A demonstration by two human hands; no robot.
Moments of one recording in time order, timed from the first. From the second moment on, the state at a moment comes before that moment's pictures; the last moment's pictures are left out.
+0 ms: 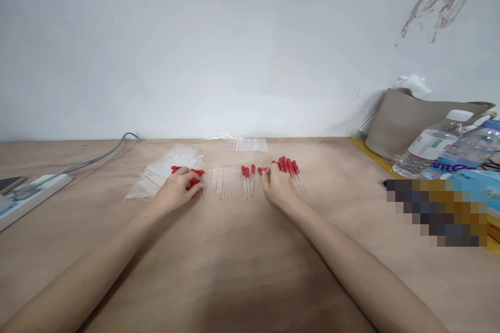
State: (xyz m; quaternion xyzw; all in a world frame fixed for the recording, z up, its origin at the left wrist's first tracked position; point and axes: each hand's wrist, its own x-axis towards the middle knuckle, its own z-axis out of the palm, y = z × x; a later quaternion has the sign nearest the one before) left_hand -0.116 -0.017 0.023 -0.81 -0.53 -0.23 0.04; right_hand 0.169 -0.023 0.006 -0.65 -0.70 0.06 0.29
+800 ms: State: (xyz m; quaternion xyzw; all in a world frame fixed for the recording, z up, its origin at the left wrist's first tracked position) left_hand -0.071 -0.049 0.009 -0.82 -0.42 -0.38 -0.05; right_hand 0.163 -0.045 -0.027 -0.47 -0.79 -0.04 0.38
